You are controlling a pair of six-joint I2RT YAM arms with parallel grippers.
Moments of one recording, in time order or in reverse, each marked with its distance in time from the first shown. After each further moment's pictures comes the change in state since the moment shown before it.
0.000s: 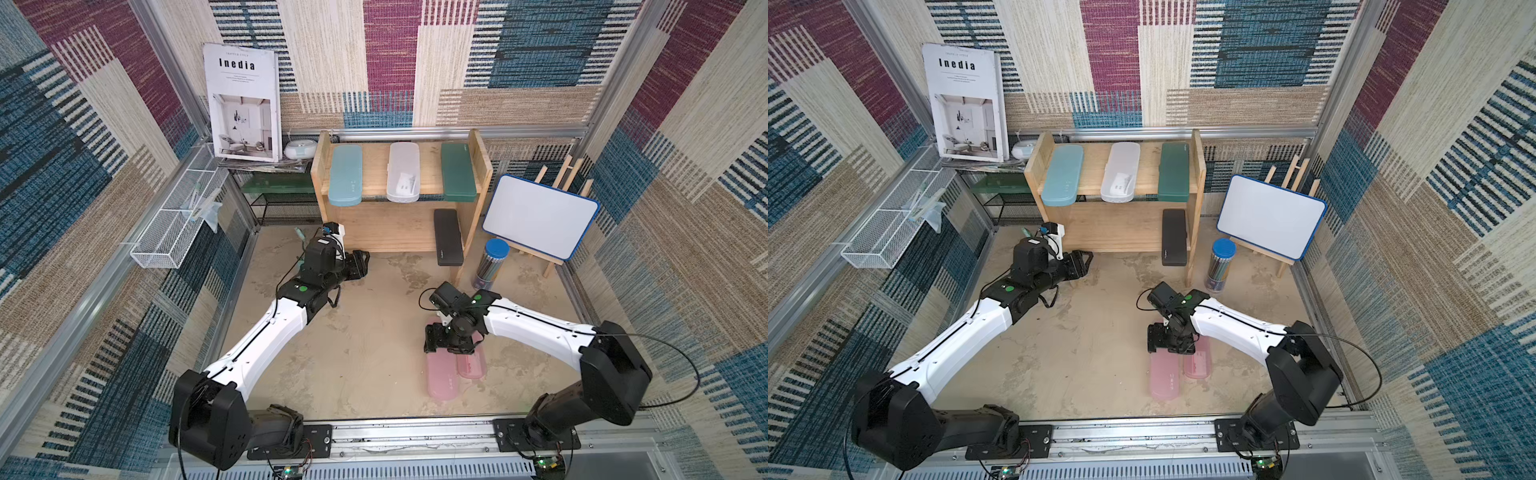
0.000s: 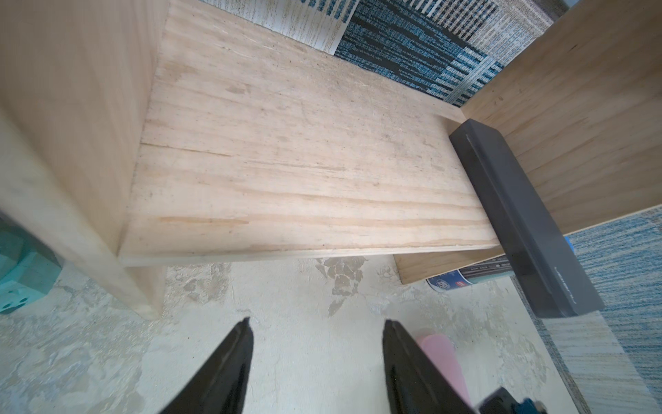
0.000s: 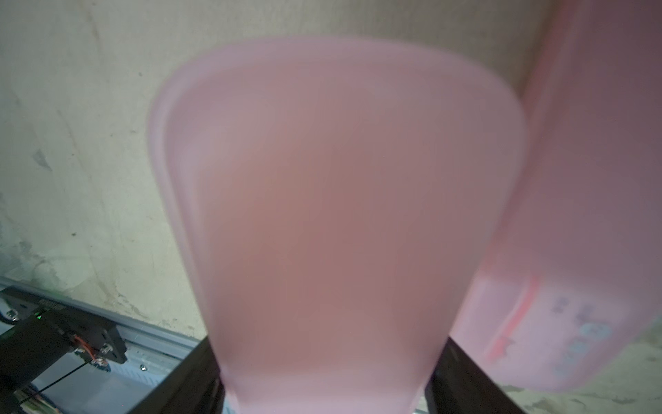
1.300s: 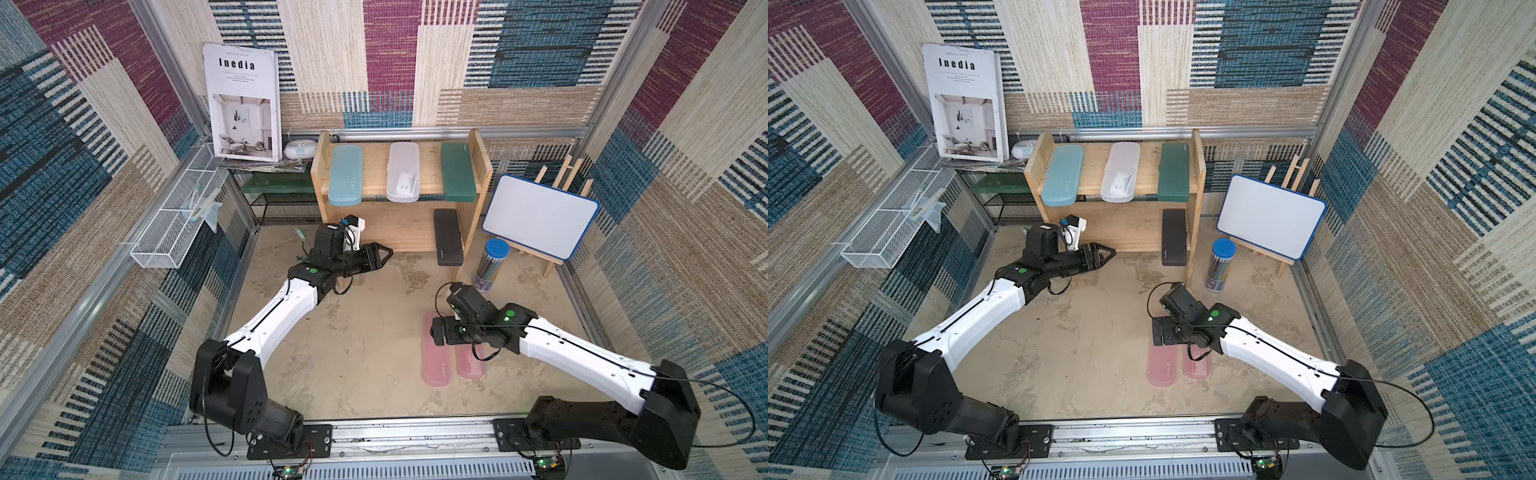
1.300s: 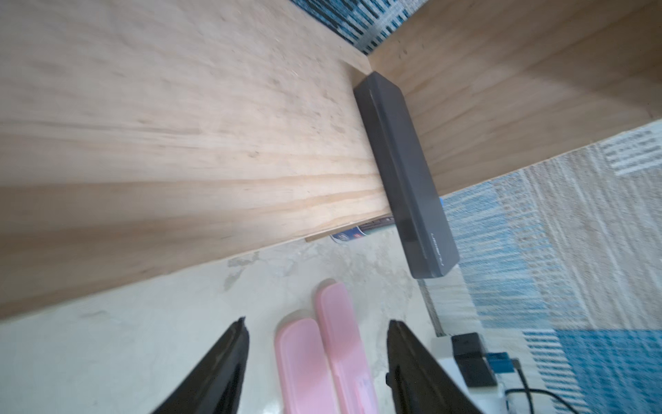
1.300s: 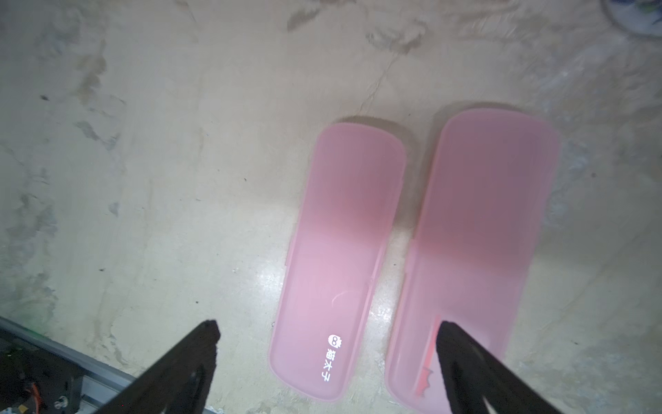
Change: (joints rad) left arm 0.005 0.192 0.156 0.020 0.441 -0.160; right arm 0.039 -0.377 -0.122 0.132 0.276 -0.097
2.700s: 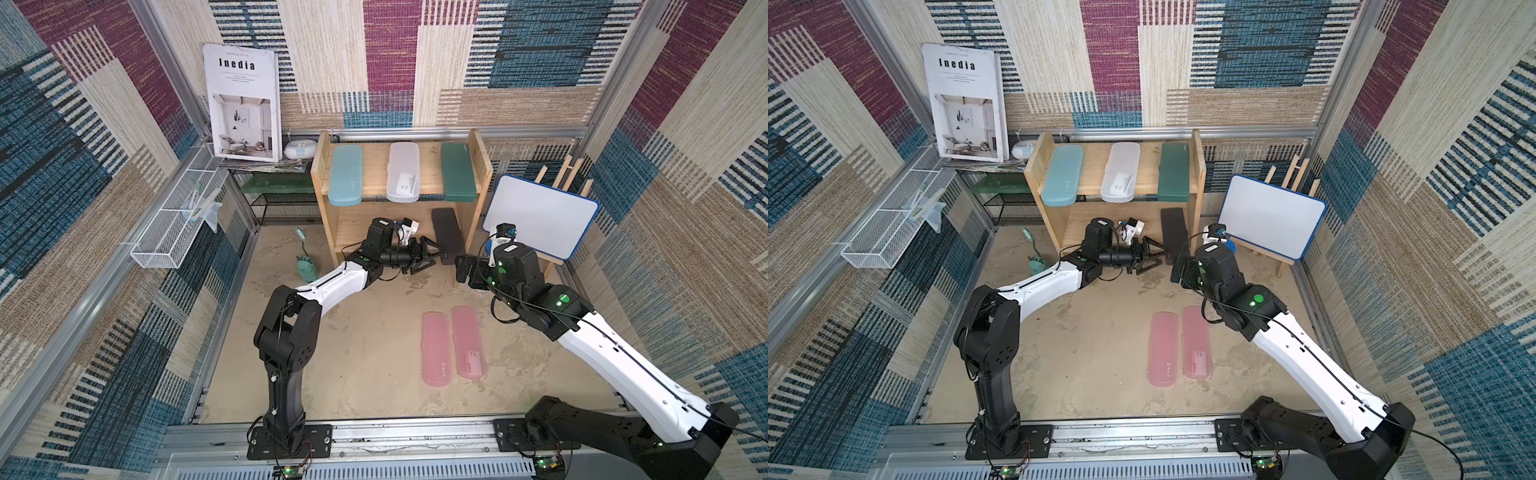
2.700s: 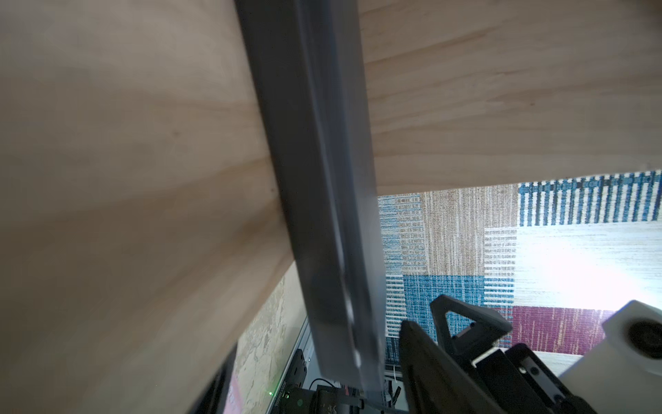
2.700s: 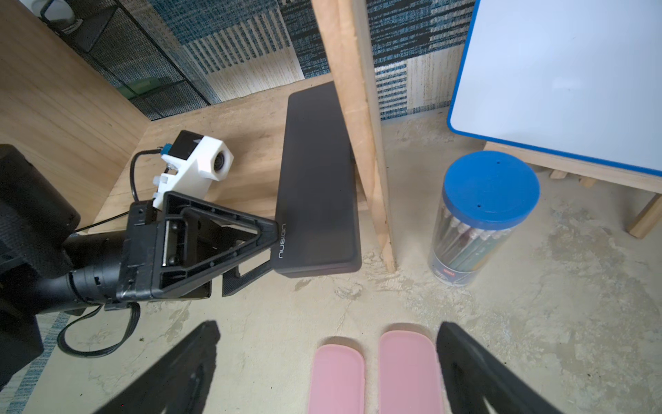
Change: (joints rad) left arm -0.185 0.425 0.269 0.305 0.266 -0.433; right arm -0.183 -0.069 0.268 0.133 0.237 -0.122
